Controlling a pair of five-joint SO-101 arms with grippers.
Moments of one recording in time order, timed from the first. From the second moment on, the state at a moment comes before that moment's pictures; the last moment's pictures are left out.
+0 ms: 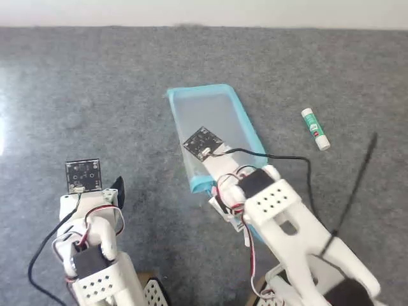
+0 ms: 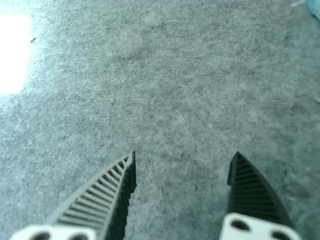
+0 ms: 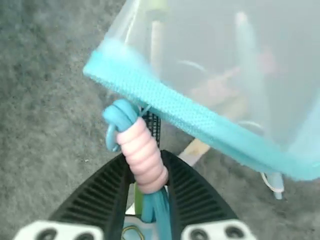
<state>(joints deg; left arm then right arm) -30.2 -103.1 96.7 59.2 -11.5 -37.0 -30.8 48.0 65.1 11.2</state>
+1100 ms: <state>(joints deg) -22.8 -103.1 96.7 60.4 -16.4 -42.5 -16.4 40.4 67.2 12.6</state>
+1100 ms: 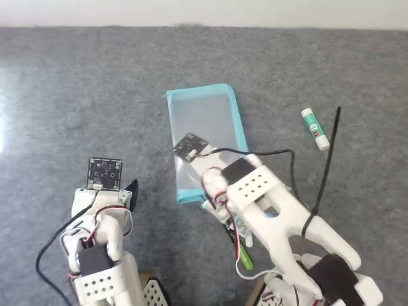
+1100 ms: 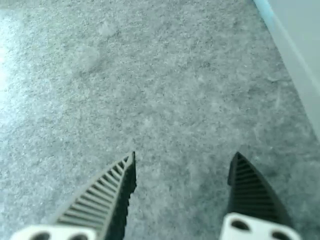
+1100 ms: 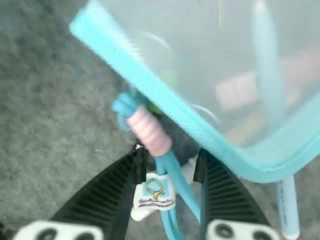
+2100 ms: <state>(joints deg) -22.7 -103.1 96.7 60.4 -16.4 -47.6 -5.4 42.1 54.2 13.5</state>
